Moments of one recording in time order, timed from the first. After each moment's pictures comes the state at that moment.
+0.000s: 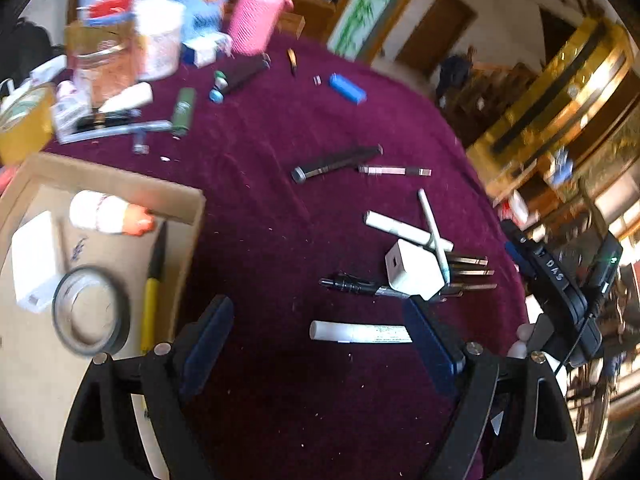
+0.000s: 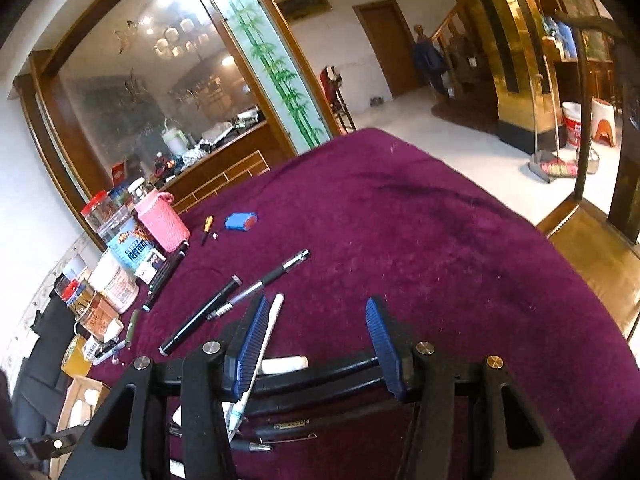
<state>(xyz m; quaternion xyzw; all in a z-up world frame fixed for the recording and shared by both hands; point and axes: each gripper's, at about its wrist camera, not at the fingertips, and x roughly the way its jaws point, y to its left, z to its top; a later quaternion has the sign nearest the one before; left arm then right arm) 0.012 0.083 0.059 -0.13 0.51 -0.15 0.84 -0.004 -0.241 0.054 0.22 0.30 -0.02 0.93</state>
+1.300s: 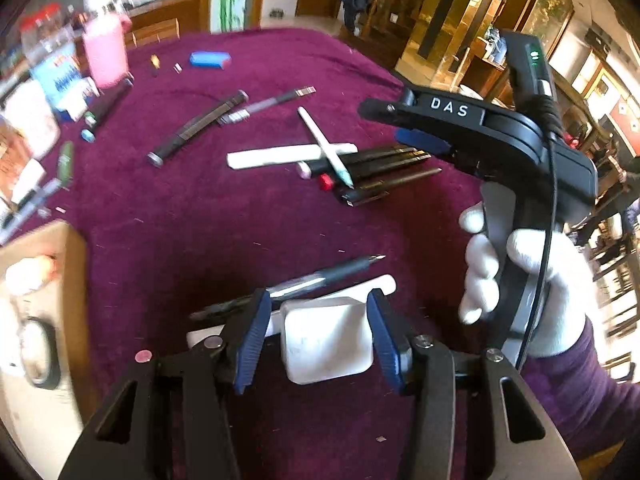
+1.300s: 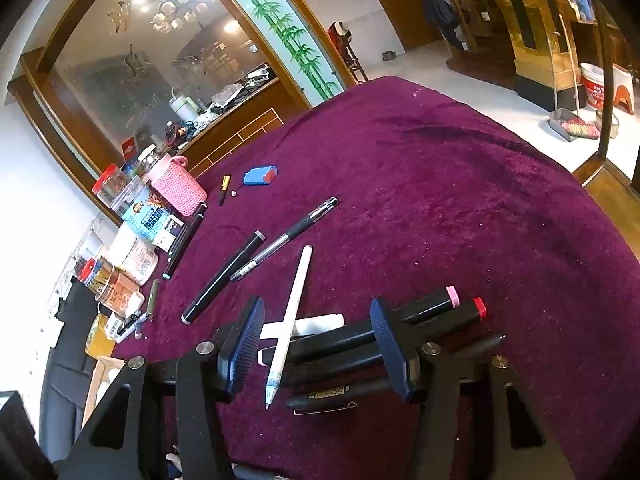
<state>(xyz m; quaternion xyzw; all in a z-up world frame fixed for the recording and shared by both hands) -0.046 -0.009 0.052 0.06 0.49 -0.27 0.83 0.007 -0.223 0.039 0.26 0.36 0.03 0.89</state>
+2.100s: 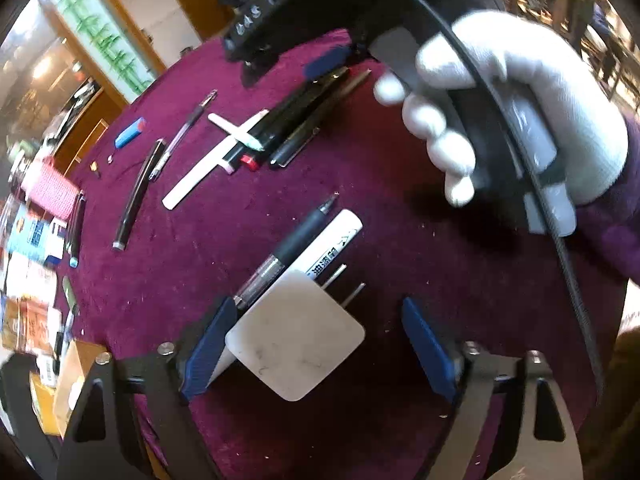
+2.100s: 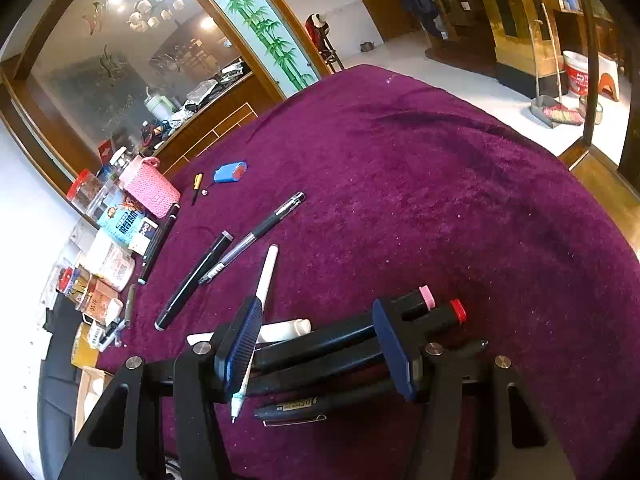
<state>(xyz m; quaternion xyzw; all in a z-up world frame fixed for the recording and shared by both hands) -0.074 -0.065 0.016 0.33 0.43 -0.32 0.78 0.018 -0.233 0.025 0.26 0.38 -0.01 0.89</state>
